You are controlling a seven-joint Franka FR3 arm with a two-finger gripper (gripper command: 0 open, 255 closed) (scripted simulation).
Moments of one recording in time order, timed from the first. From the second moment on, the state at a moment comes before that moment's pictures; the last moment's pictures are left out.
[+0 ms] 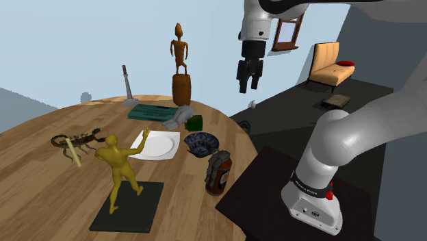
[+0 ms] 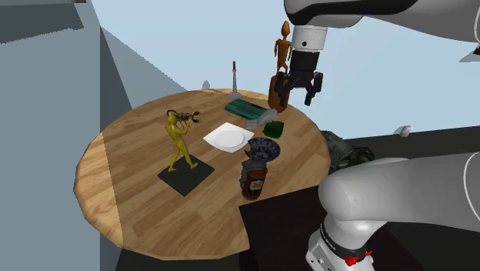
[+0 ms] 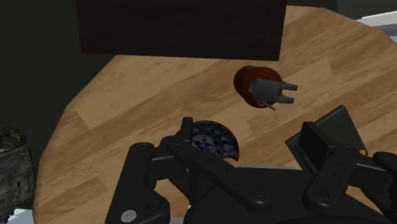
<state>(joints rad) 0.02 -0.74 0.03 -2.37 0.12 1.52 0.02</state>
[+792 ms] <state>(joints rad) 0.18 -0.48 0.15 -2.42 0.07 1.77 -0.24</state>
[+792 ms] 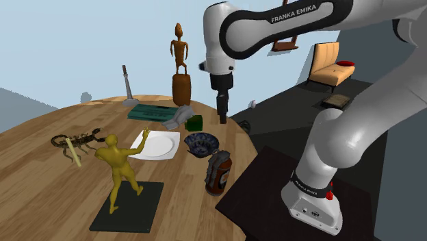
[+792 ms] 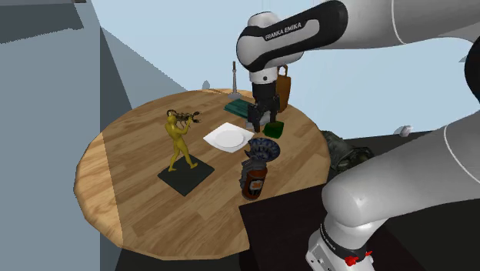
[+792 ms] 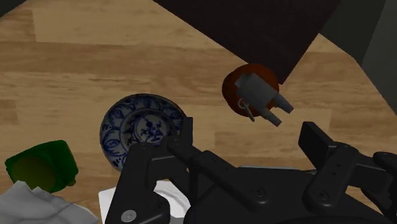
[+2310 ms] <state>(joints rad) 0.35 -0.09 0.35 -2.56 -0.15 2.23 -0.45</state>
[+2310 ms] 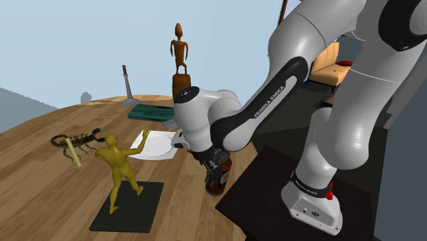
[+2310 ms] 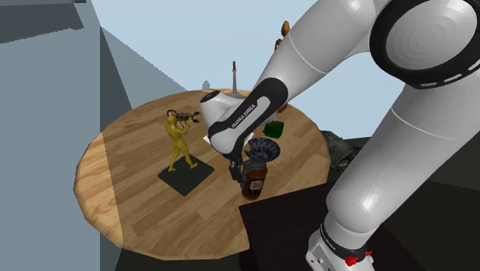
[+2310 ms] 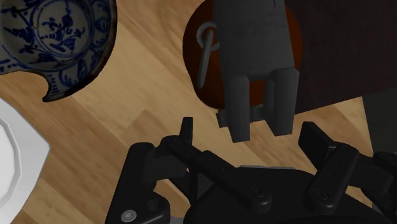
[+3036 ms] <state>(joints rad) 0.35 -0.09 0.35 -2.56 -0.15 2.24 -0.45</state>
